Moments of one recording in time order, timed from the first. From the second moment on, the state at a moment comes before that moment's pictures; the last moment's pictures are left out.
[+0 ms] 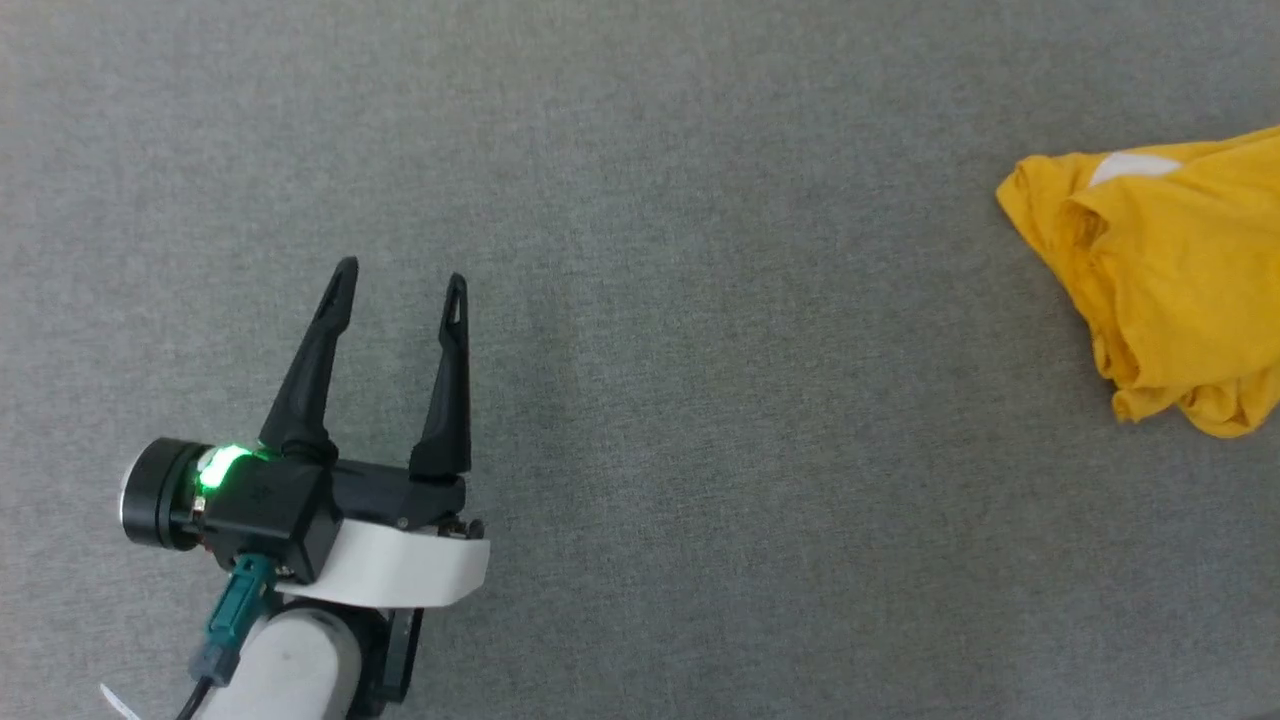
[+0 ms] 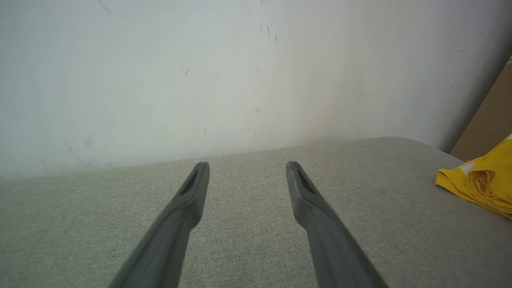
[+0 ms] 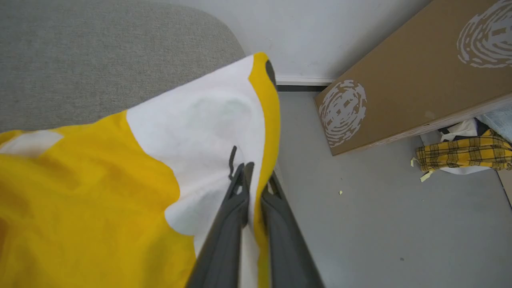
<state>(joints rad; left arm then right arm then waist) -0.18 0.36 -0.35 -0.30 -0.22 0.27 -0.16 -0.56 -0.55 -0.21 0.31 0.25 0.13 0.55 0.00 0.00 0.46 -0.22</state>
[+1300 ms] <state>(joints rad) -0.21 0.35 -0.35 -0.23 -0.13 0.36 -0.22 -0.57 -0.51 -0.27 0.41 0.19 0.13 0.37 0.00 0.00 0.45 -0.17</state>
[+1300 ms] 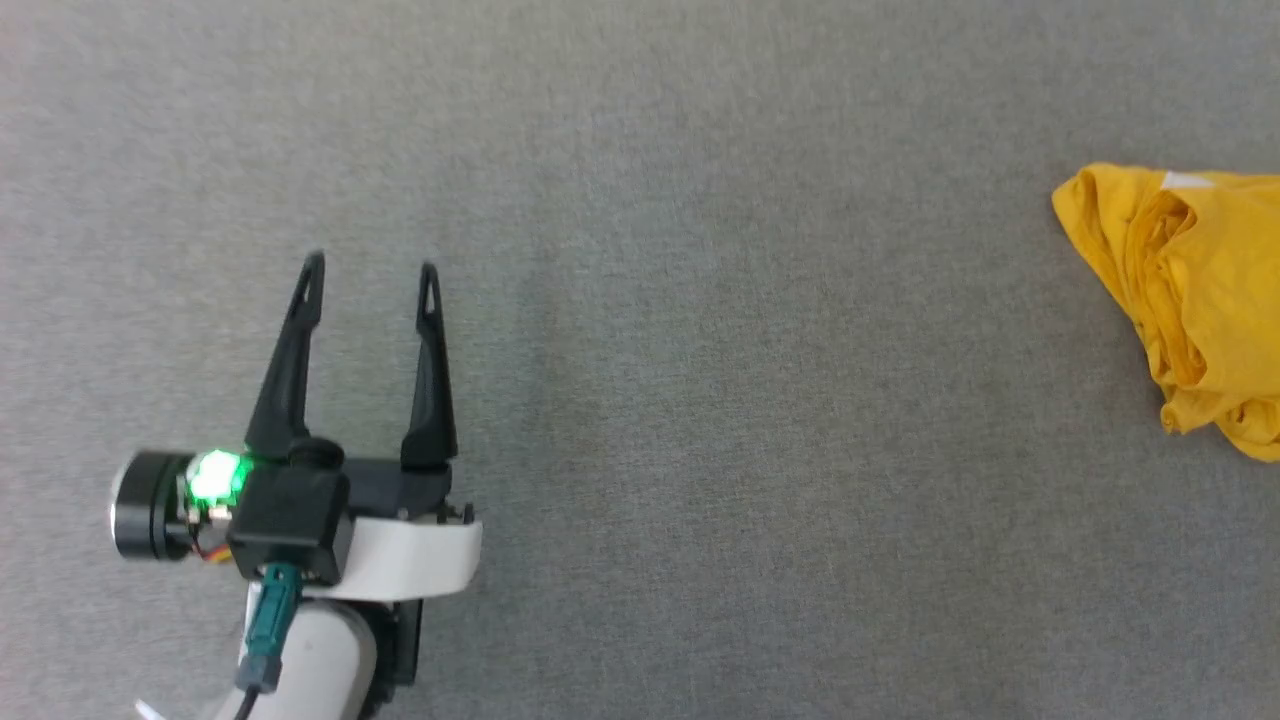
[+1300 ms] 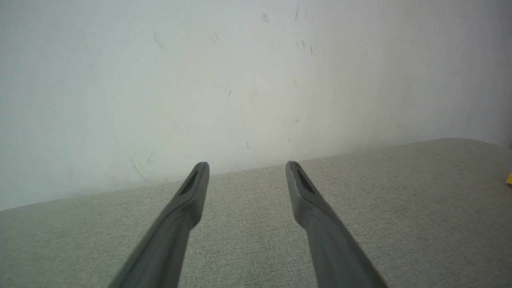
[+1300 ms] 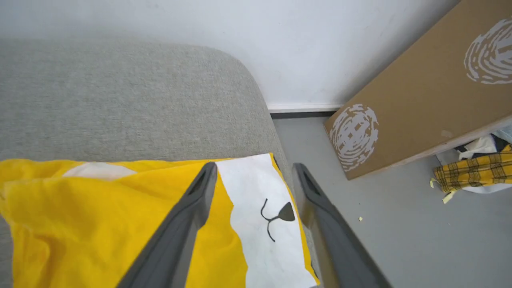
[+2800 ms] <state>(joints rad) 0.11 0.25 -0.29 -0.14 -0.33 0.29 -0.26 0.05 -0.06 -0.16 0.01 0.17 0.13 -0.11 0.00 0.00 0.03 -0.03</state>
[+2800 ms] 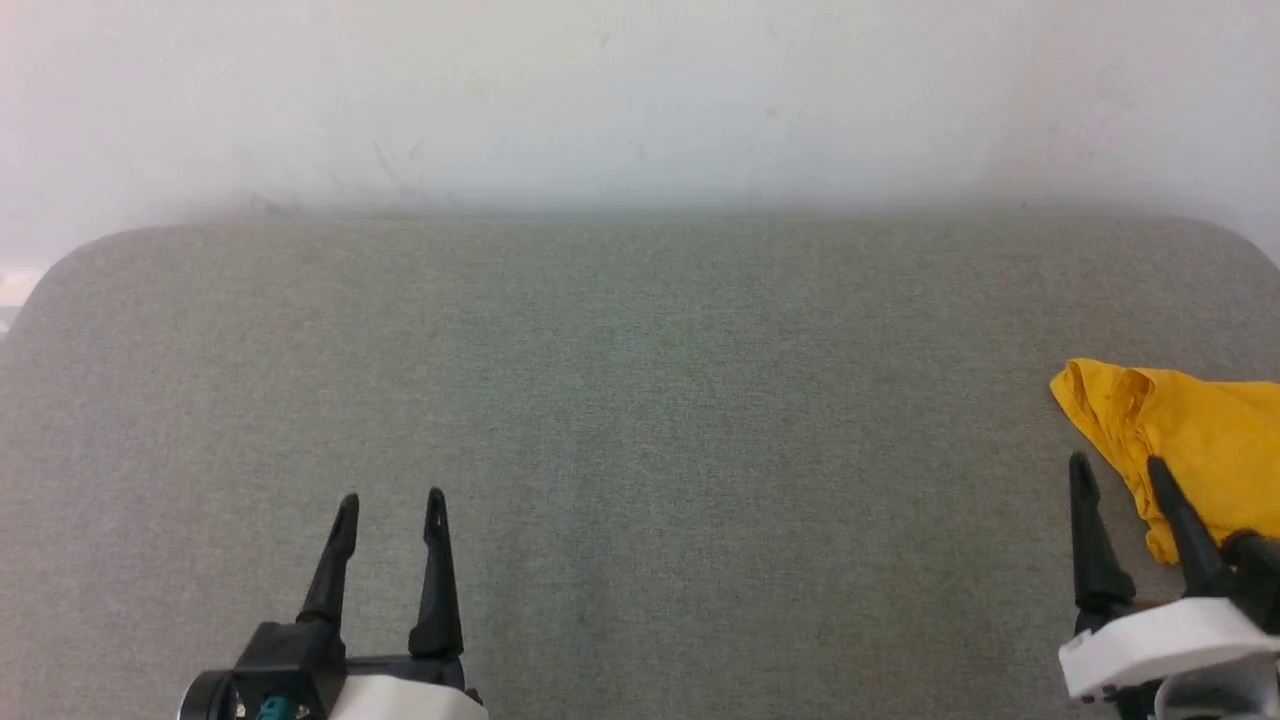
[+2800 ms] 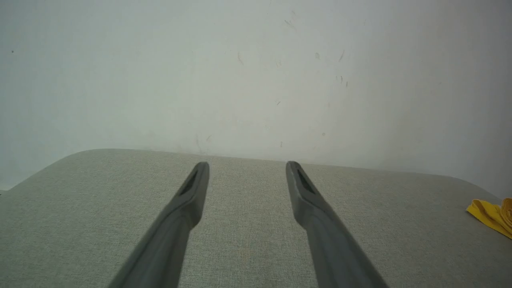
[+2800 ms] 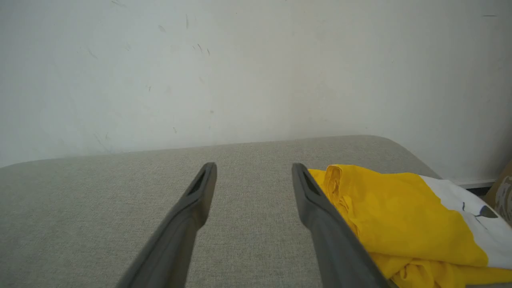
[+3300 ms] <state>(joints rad) 0.16 0.19 -0.22 -0.12 -0.28 0.24 -0.26 0.08 -0.05 -0.14 0.07 0.20 0.13 -0.15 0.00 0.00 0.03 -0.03</state>
